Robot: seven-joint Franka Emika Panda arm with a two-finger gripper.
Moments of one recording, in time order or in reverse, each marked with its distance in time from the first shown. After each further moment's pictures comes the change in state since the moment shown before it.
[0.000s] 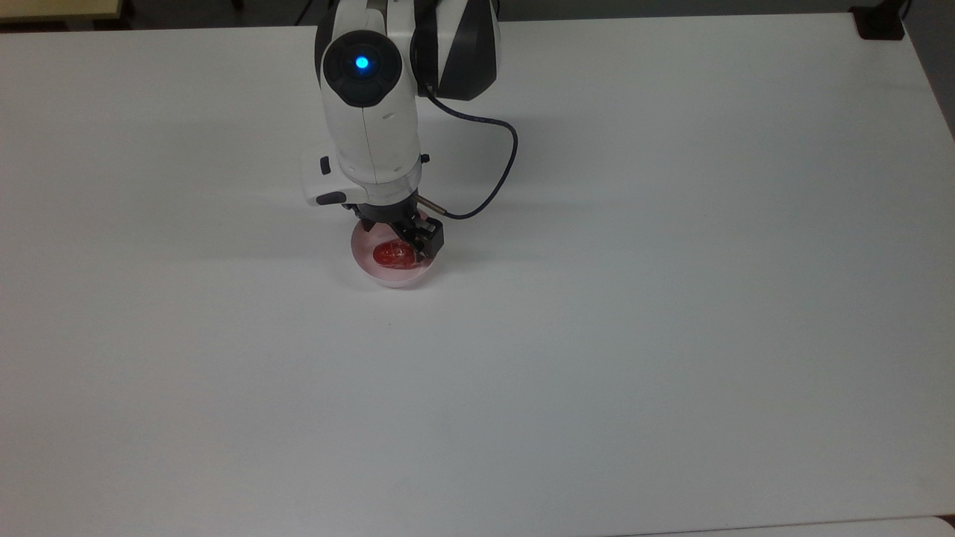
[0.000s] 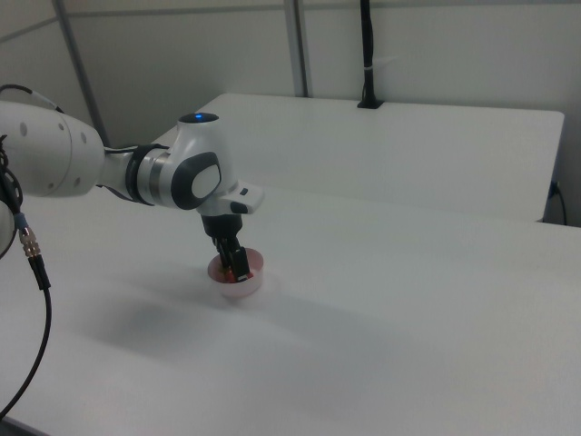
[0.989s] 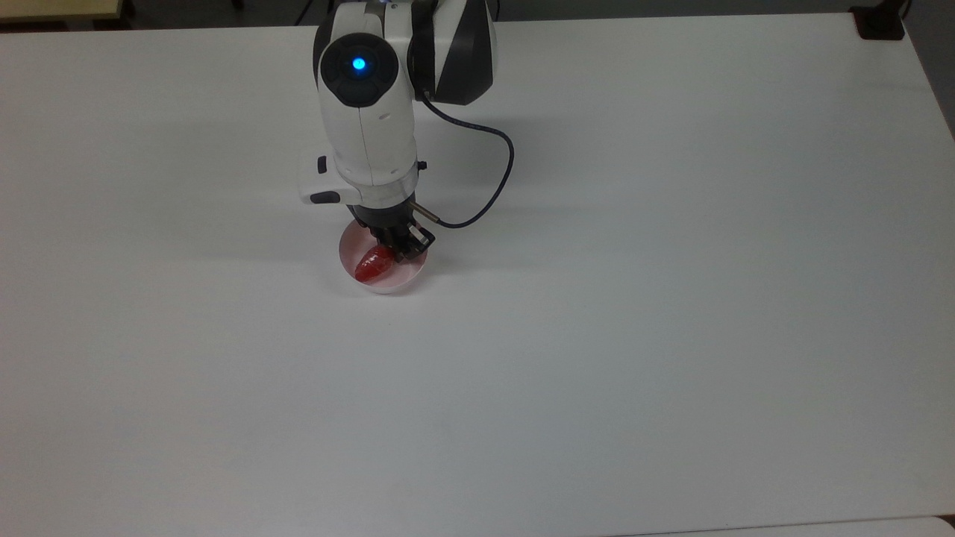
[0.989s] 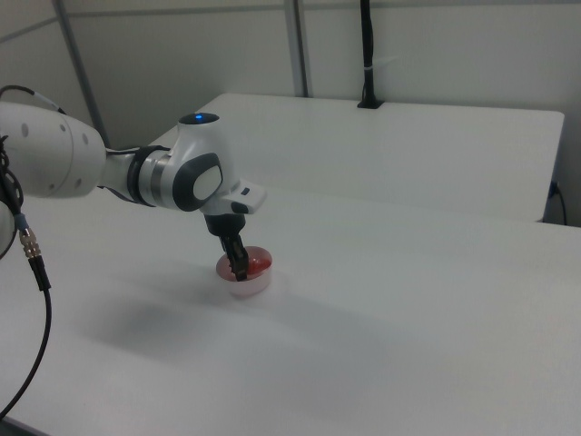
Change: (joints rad) arm -0.006 0.000 0.000 -0.006 0.000 0.049 0.056
